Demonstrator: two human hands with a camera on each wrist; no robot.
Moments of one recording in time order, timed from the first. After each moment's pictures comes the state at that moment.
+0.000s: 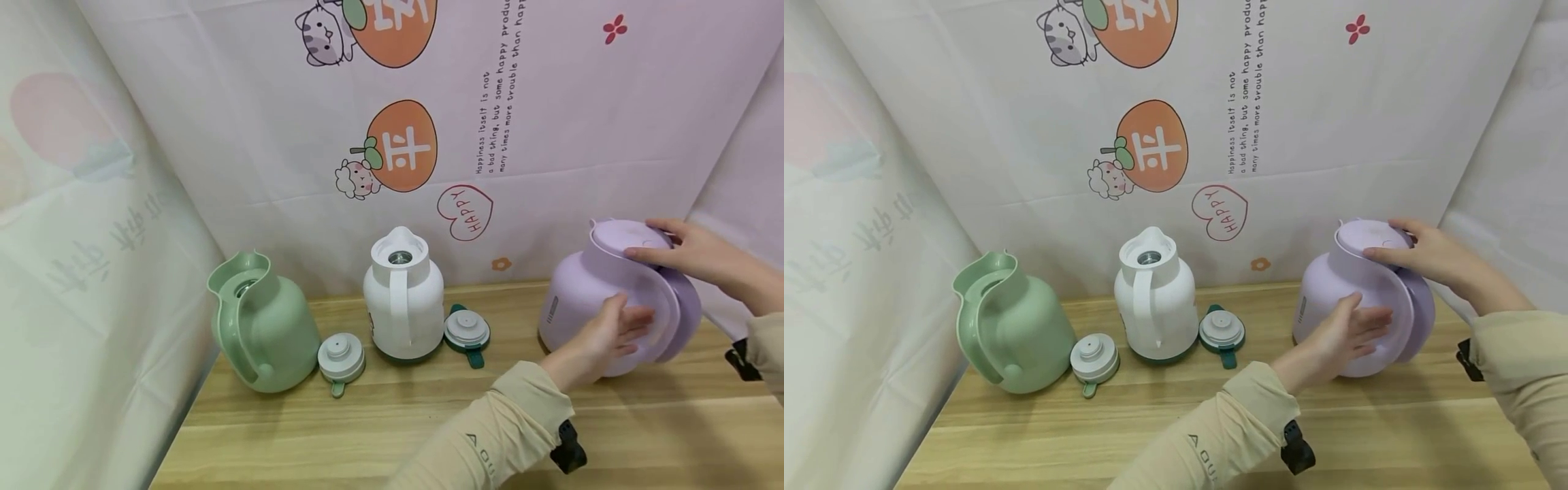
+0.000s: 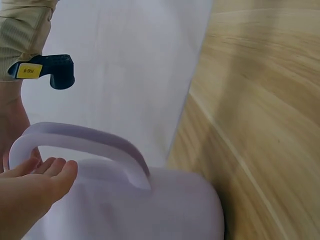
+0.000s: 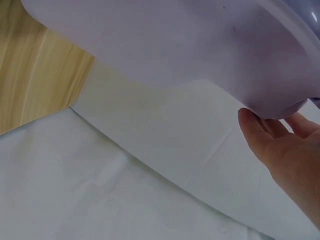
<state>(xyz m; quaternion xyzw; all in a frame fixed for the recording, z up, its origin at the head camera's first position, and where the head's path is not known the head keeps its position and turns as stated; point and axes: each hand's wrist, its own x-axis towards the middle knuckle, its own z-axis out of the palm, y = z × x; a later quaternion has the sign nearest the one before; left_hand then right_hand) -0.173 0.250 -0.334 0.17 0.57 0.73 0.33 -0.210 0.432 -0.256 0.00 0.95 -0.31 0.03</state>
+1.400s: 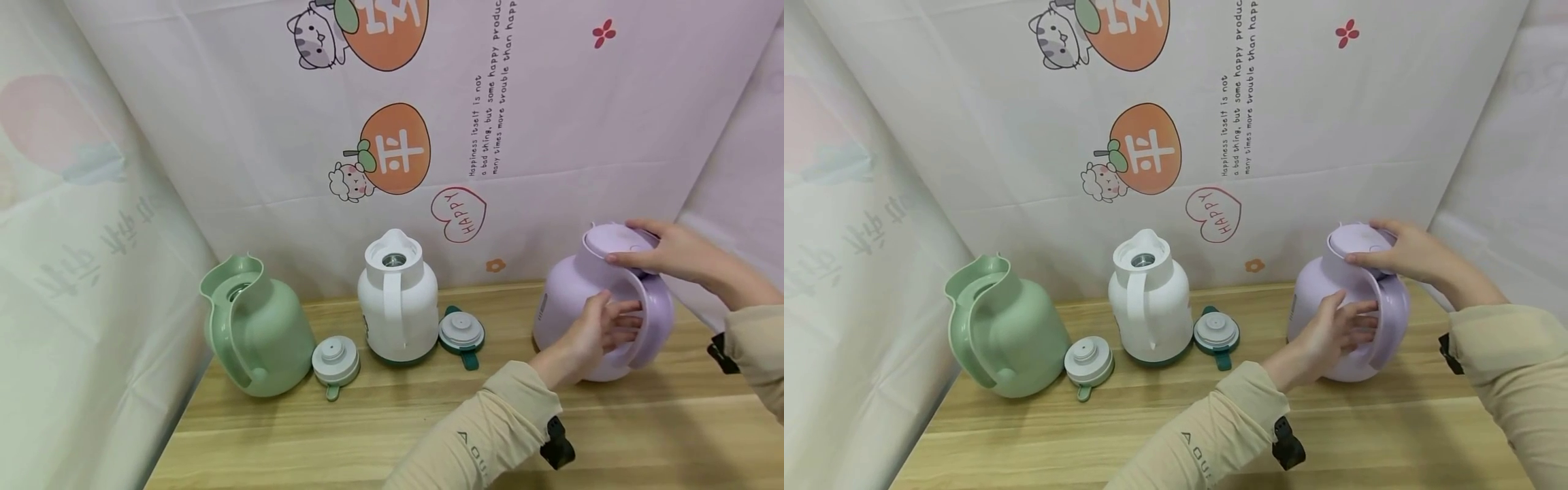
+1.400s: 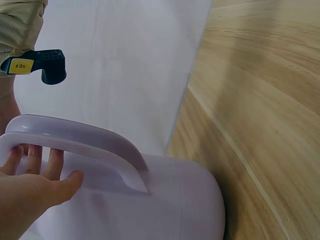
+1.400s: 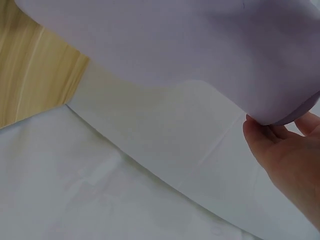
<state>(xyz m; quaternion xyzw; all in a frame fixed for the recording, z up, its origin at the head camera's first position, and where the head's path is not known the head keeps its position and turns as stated) -0.182 0.252 -0.342 0.20 0.57 0.73 0.32 -0.217 0.427 -0.255 -0.02 0.96 -0.27 0.00</state>
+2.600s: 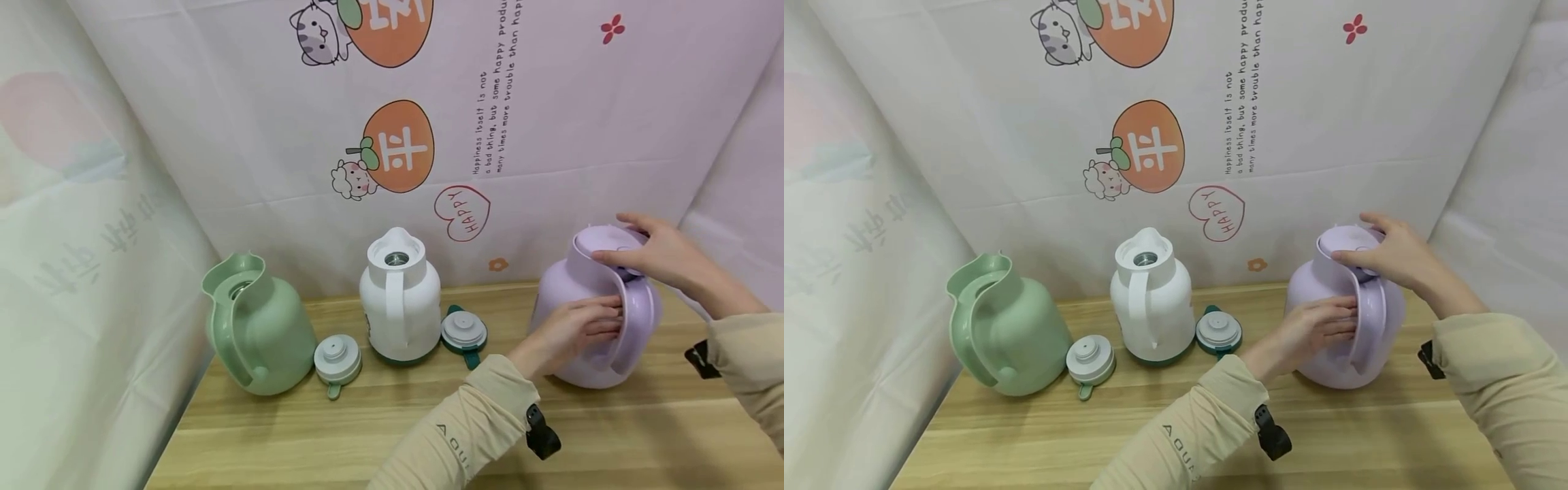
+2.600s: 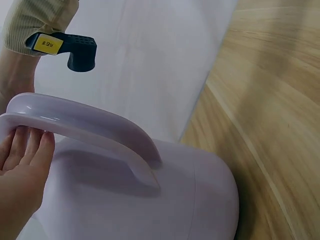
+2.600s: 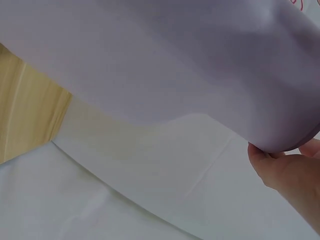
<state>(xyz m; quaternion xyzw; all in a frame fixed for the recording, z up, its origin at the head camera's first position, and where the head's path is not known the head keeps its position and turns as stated) -0.196 0.220 -0.337 0.23 0.50 0.77 0.33 -0.214 0.396 -0.256 0.00 0.95 -0.30 -0.03</state>
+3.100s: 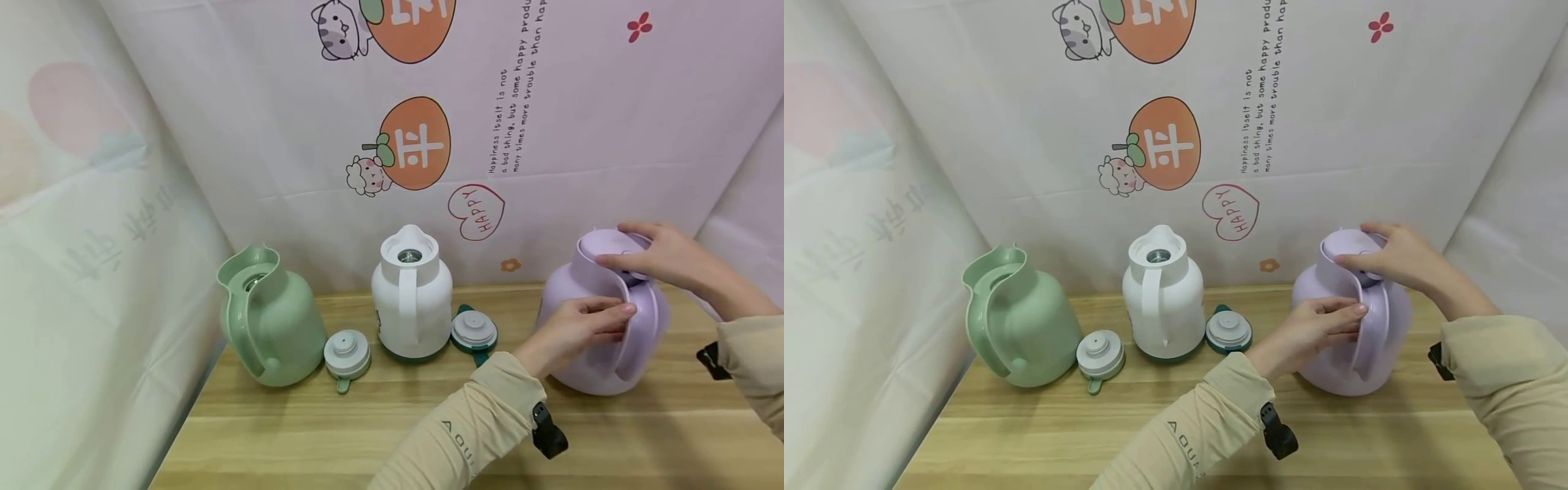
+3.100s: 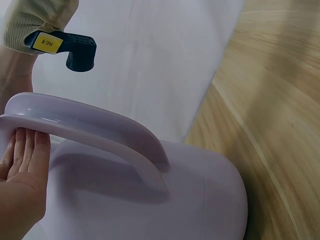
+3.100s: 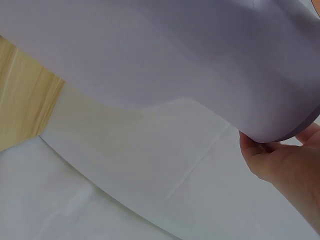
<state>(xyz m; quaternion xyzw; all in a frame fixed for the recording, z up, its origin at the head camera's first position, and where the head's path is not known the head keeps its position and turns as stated) -0.205 0.213 -0.341 0.20 0.54 0.77 0.28 -0.223 0.383 -0.248 -0.02 0.97 -0.25 0.02</state>
